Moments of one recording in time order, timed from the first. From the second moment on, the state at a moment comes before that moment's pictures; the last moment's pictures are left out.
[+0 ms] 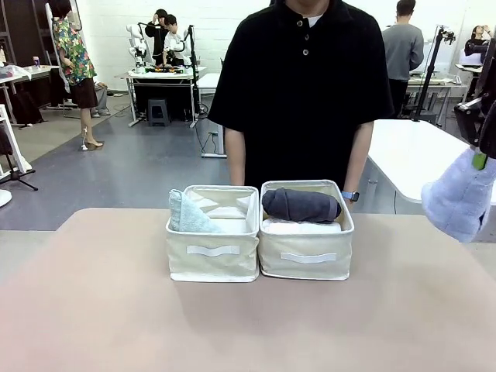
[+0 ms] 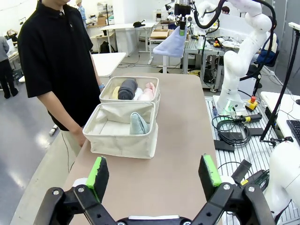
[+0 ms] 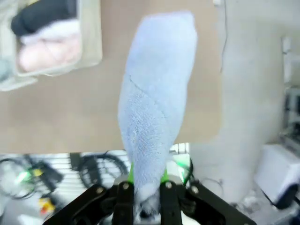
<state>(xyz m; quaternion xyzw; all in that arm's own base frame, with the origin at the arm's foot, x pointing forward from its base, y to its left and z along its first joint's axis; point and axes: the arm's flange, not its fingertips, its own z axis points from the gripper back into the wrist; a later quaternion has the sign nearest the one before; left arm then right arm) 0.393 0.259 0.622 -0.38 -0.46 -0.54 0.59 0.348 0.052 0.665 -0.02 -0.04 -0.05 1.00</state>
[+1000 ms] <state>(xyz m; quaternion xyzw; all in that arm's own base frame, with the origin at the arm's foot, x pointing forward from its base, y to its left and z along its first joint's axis) 0.393 0.258 0.622 -0.38 -0.46 -0.54 0.59 0.345 0.113 0.709 -0.06 -0.10 0.10 0.99</state>
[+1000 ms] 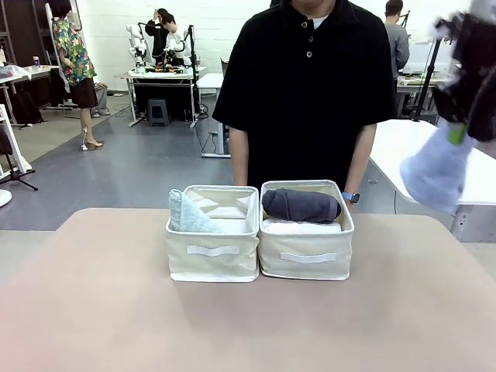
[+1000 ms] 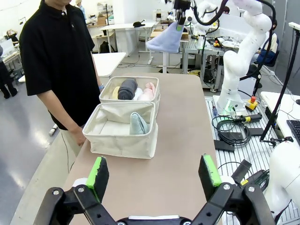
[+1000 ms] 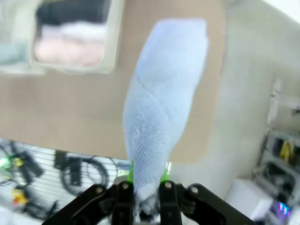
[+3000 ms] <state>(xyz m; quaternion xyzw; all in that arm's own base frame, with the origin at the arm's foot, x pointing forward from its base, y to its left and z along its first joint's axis) 0.394 0.258 0.622 -0.38 -0.46 -0.54 0.59 0.466 0.378 0.719 -0.08 -0.10 0.72 0.68</state>
